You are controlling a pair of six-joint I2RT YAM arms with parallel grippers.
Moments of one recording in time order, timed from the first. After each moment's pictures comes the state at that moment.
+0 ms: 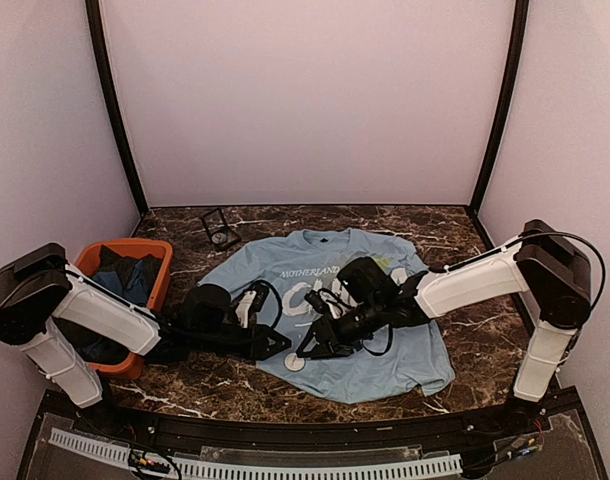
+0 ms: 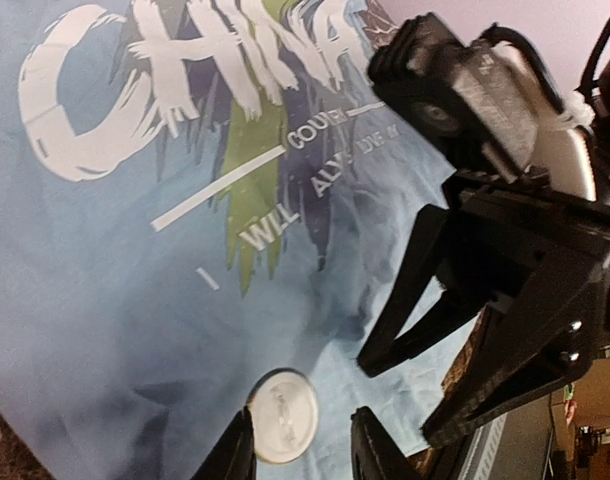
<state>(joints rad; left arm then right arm) -0.92 1.57 0.49 0.52 0.27 -0.71 0.96 1.80 0.95 0.00 -0.63 0.73</state>
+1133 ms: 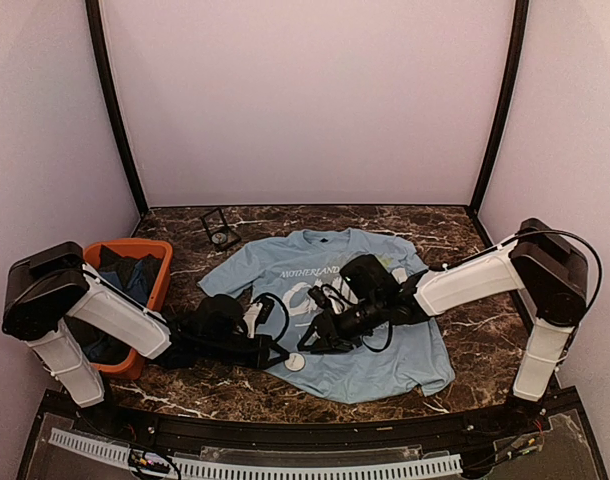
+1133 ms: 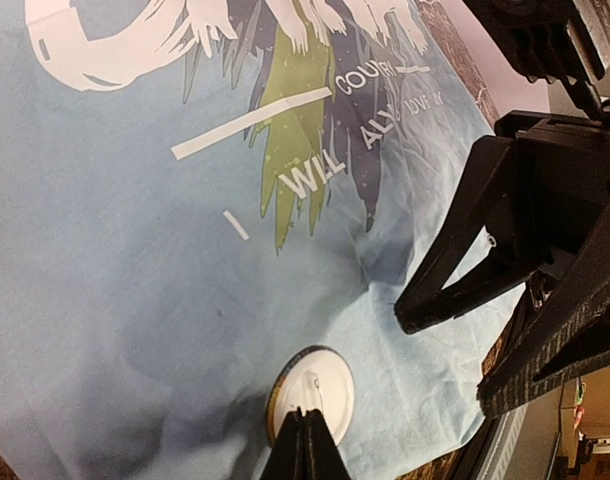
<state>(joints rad) -0.97 1.66 0.51 0.51 0.22 -0.77 0.93 1.82 0.95 0.05 -0.63 0.76</state>
